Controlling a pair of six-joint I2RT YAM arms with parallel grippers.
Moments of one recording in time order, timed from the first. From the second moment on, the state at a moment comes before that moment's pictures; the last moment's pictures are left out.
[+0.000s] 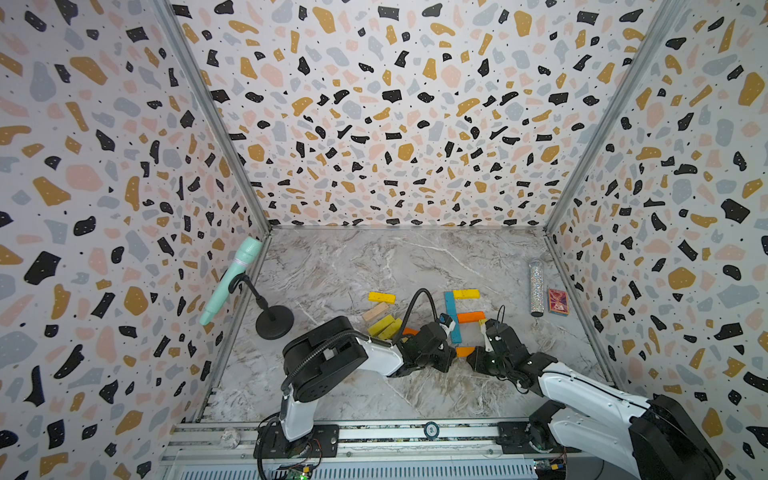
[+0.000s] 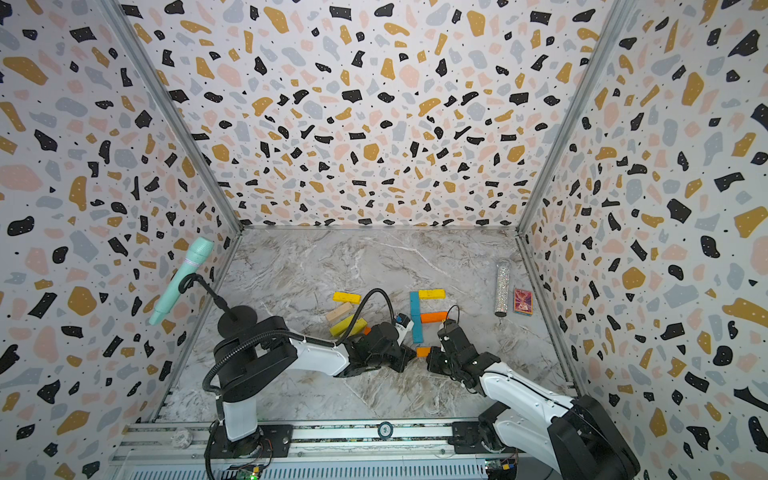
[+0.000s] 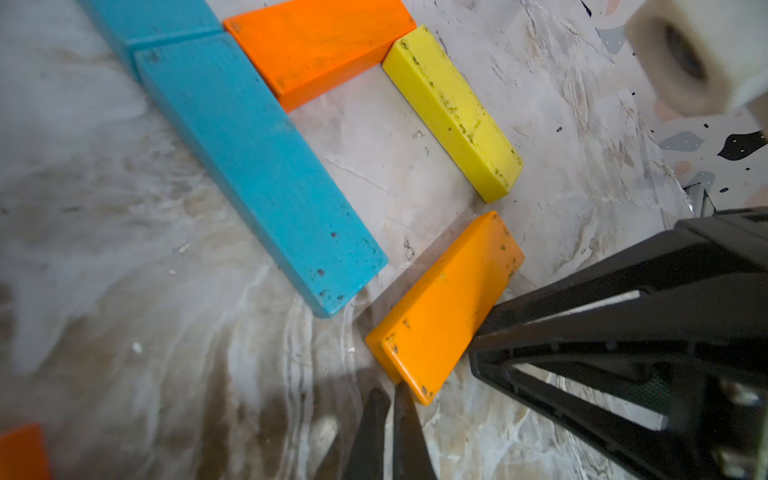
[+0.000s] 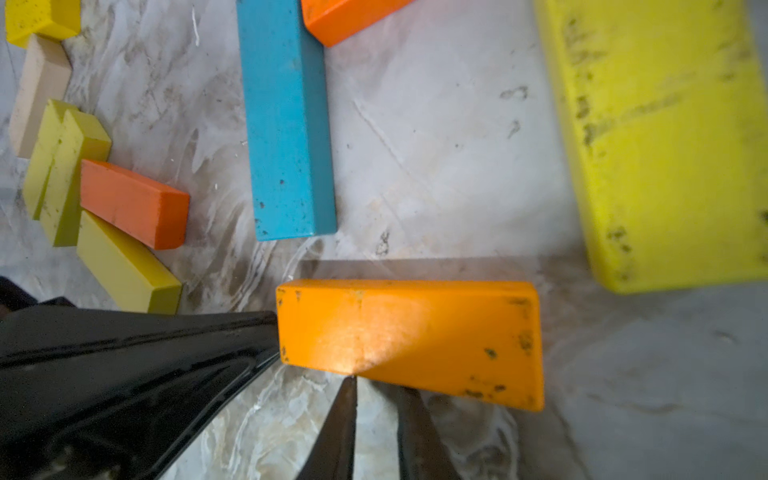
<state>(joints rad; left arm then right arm) -1.05 1.91 0.87 0.34 0.11 -0.57 0.57 1.04 0.31 -0.23 -0.12 0.71</state>
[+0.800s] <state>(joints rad) -1.05 1.86 0.82 0.31 0.09 -0.59 0.52 1.05 0.31 -0.23 -0.14 0.67</state>
